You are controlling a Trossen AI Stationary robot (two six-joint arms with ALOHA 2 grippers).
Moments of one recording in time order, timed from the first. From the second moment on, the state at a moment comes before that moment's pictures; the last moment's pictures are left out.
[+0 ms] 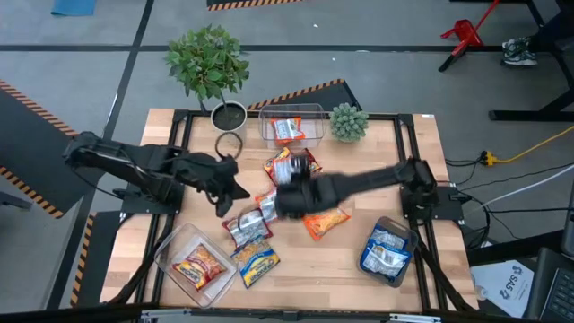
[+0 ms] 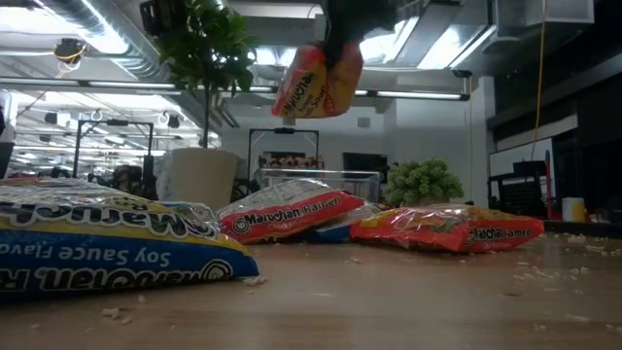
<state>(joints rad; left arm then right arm) -0.18 1.03 1.02 -0.57 -0.06 -0.65 0.22 2.05 2.03 -1.27 0.73 -0.10</state>
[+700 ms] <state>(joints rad) -0.13 0.97 1.02 -0.62 -0.28 -0.62 -0.39 2.03 1.97 -1.04 0.36 -0.66</state>
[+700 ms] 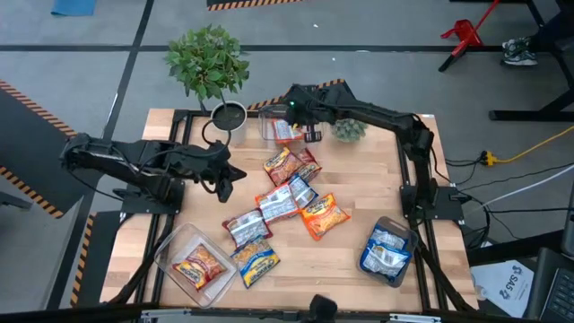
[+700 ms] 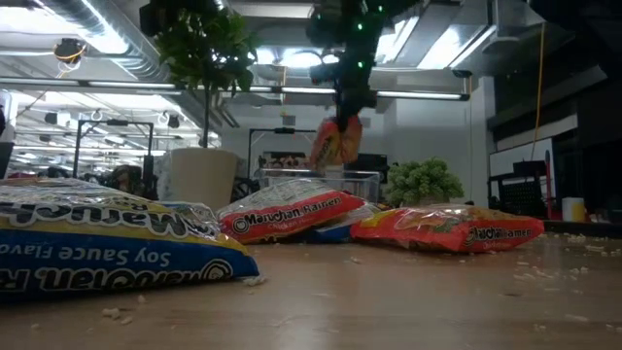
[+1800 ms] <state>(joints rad) -0.08 0.98 0.72 -0.17 -0.18 -0.57 -0.29 1.80 1.78 -0.96 0.06 -0.34</state>
